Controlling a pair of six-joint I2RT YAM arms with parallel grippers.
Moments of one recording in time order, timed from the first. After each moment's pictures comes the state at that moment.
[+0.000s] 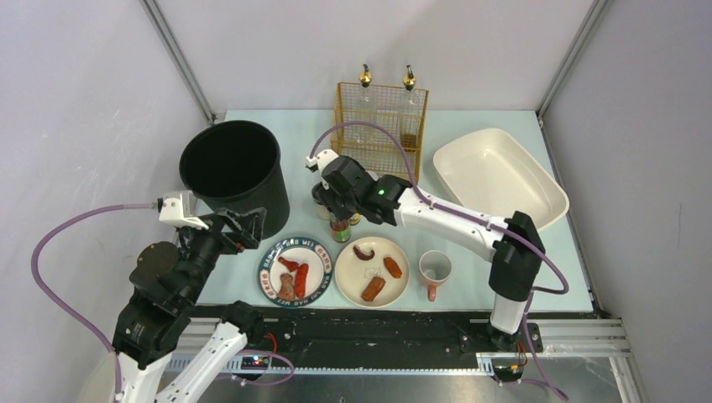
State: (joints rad) left arm -0.45 0.37 1.02 -0.75 -0.23 -0.40; right arm 1.02 1.81 1.64 -0.55 0.19 0.15
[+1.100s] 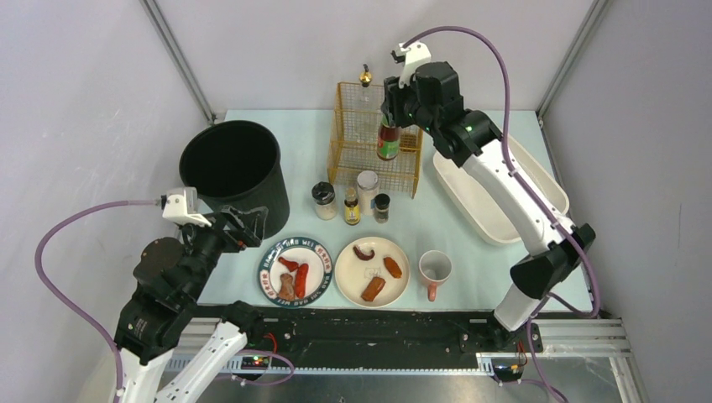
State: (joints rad) left arm -0.45 0.39 1.02 -0.75 -0.23 -0.40; right arm 0.63 1.65 1.95 -0.57 0.14 0.07
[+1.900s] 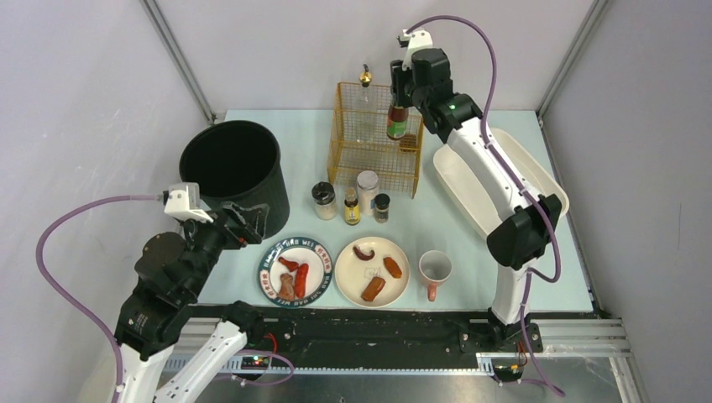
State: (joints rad) left arm -0.45 0.42 1.04 -0.75 -0.23 -0.39; right arm 0.50 1.91 2.10 -0.47 0.19 0.07
